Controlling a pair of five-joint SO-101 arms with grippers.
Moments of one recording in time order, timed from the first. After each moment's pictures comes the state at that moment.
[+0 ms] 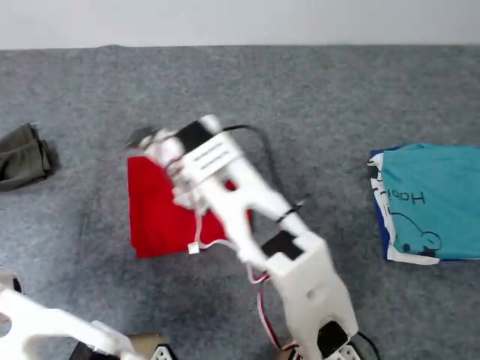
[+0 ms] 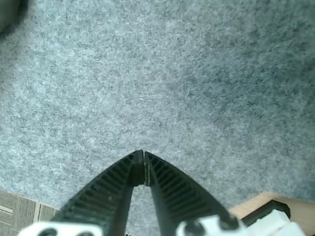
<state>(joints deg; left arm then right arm) -70.2 -32.9 44.4 82.0 -40.3 -39.0 33.8 -35.9 100.7 24.2</state>
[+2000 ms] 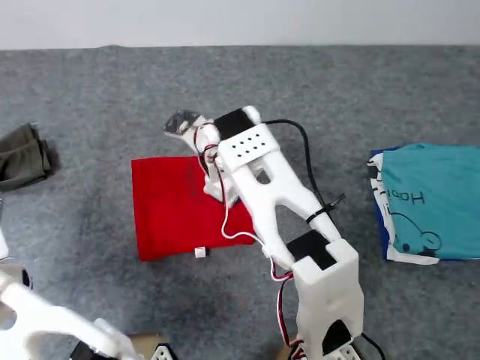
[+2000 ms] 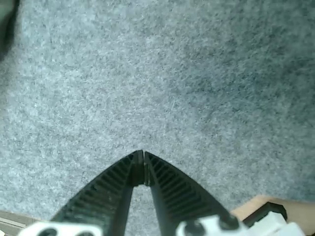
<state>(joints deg) -65.1 -32.9 44.4 82.0 -40.2 -32.0 25.8 -25.7 93.3 24.2</state>
